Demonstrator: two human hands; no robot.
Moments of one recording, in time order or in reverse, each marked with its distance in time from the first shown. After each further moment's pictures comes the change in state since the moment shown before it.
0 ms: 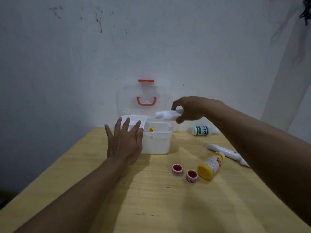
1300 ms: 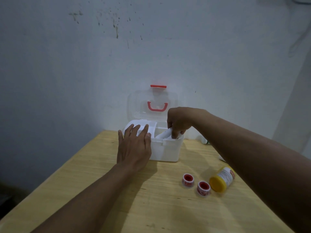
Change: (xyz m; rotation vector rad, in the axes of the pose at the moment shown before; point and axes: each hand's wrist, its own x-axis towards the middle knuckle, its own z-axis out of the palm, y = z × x) left_hand 0.005 -0.005 0.005 -0.168 0.022 -0.026; right_hand 0.030 -0.067 0.009 0.099 -0.235 0.002
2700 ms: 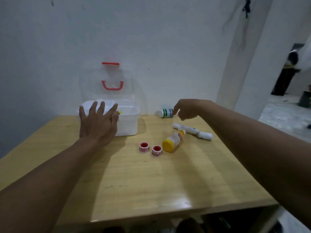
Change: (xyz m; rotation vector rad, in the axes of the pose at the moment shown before) left_hand -0.004 0.024 0.002 0.274 -0.097 0.144; right_hand -0.112 0.125 0.034 -0.012 0.062 0.330
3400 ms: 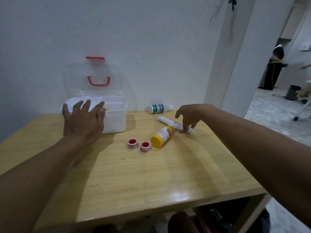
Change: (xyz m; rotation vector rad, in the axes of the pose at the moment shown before) left_hand 0.002 -0.002 0.001 0.037 0.005 -0.010; right_hand 0.013 0.057 0.036 0.070 -0.177 0.094
